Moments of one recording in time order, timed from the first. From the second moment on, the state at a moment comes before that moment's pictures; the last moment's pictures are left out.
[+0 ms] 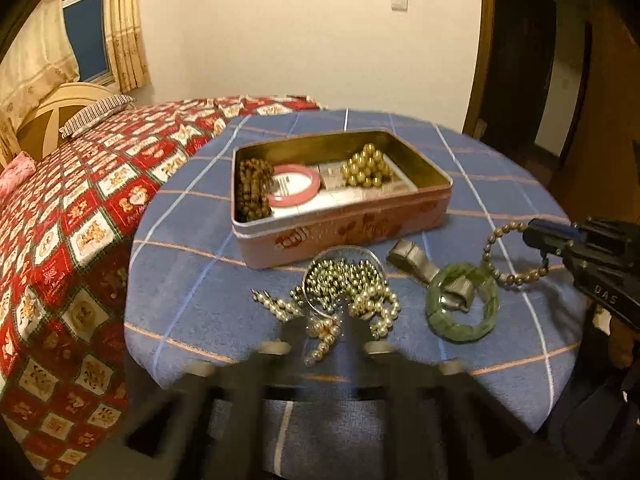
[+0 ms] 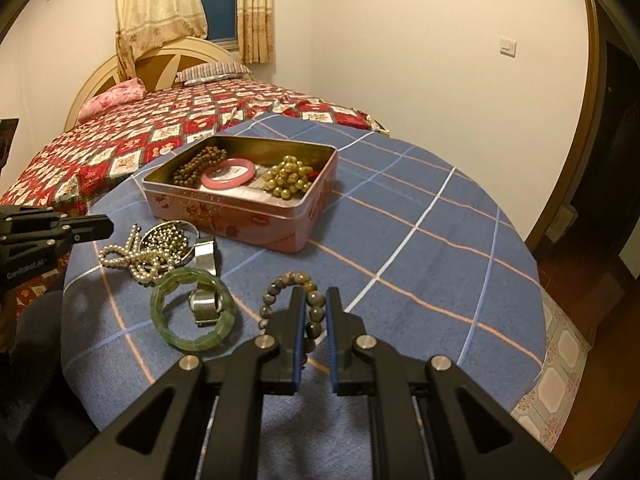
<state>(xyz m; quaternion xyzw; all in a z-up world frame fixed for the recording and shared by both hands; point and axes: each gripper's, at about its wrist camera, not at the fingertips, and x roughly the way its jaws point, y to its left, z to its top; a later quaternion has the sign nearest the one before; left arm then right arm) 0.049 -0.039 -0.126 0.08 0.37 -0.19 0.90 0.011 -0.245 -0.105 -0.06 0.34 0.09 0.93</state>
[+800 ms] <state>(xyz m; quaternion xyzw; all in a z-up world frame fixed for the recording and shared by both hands) 0.046 -0.042 -0.139 0.09 0.39 -0.21 0.89 0.010 -0.245 -0.108 -0.05 0.34 0.09 0.93</state>
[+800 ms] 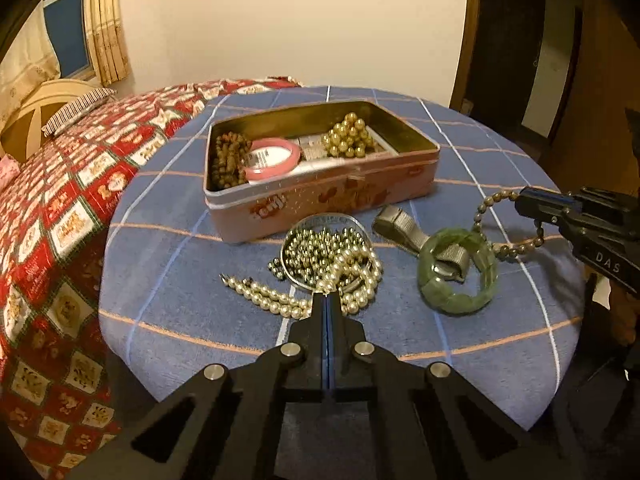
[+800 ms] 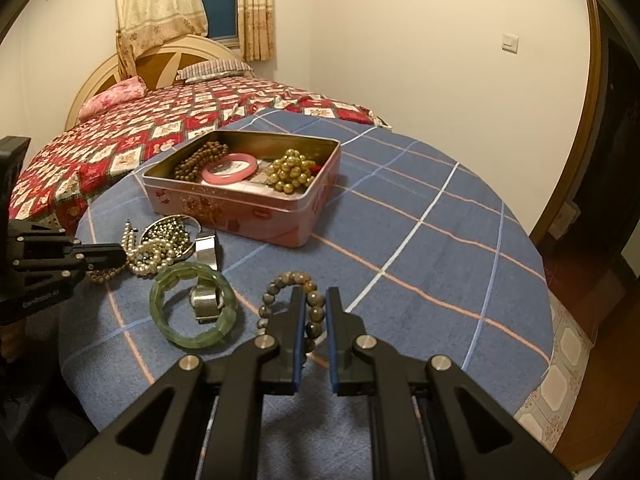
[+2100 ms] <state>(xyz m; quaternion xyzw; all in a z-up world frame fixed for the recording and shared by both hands) 0.036 -0.052 -0.114 0.14 0.38 -0.26 0.88 0.005 -0.245 -0.086 -0.05 0.31 0.09 0.94</state>
